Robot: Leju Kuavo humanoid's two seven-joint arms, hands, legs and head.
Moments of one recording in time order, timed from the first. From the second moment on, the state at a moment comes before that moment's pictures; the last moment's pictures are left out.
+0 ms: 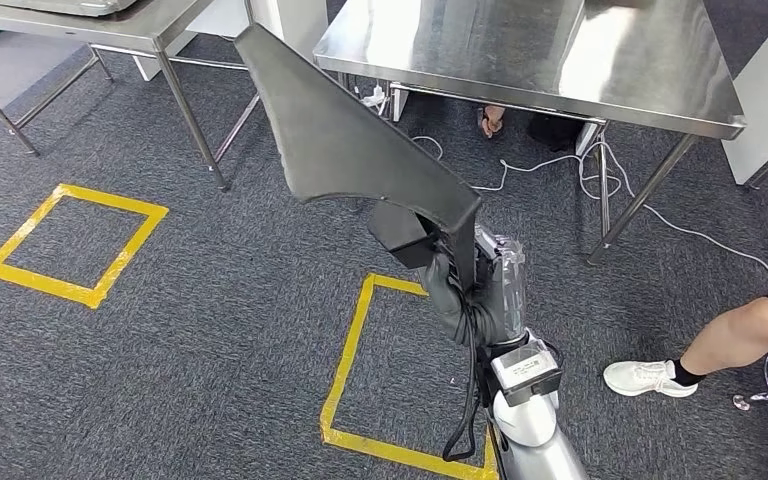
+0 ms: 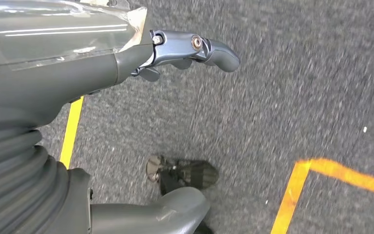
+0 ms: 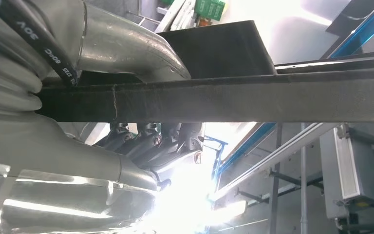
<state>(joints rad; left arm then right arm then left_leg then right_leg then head) -0.09 -0.09 0.90 -0.21 -0.73 0.09 -0.53 -0.19 0.07 0.36 -1.74 0.26 -0.16 -0.56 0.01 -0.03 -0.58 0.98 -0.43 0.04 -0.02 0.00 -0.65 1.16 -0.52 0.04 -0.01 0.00</state>
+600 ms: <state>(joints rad) -0.09 -0.09 0.90 -0.21 -0.74 0.08 -0.53 -0.18 0.07 0.35 -1.73 0.27 -0.16 -0.56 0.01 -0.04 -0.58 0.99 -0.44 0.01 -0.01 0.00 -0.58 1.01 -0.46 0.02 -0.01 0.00</state>
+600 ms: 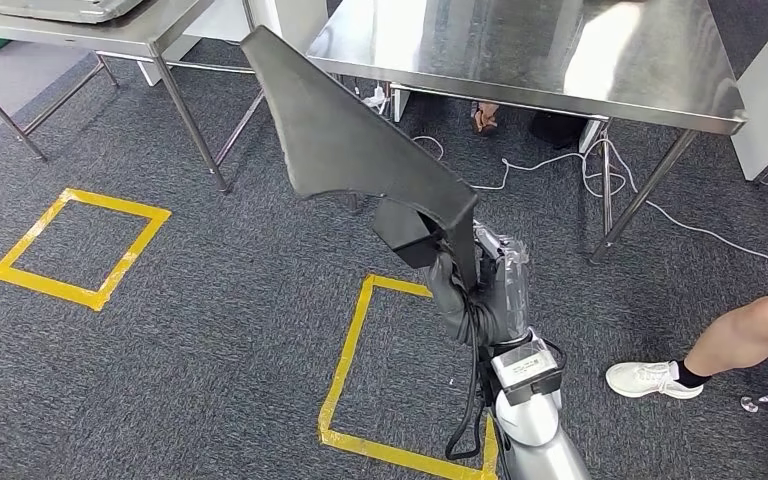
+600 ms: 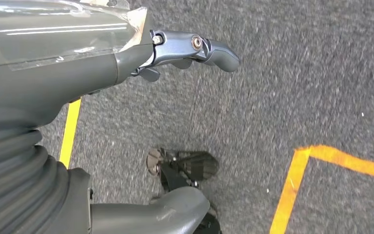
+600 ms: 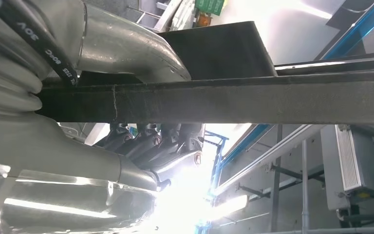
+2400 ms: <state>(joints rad) -0.10 -0.09 0.91 -0.21 -0.75 0.15 -0.53 -0.21 0.08 0.35 -1.69 0.26 -0.14 -0.55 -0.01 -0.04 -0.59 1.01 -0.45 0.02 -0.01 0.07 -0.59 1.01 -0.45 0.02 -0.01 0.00</state>
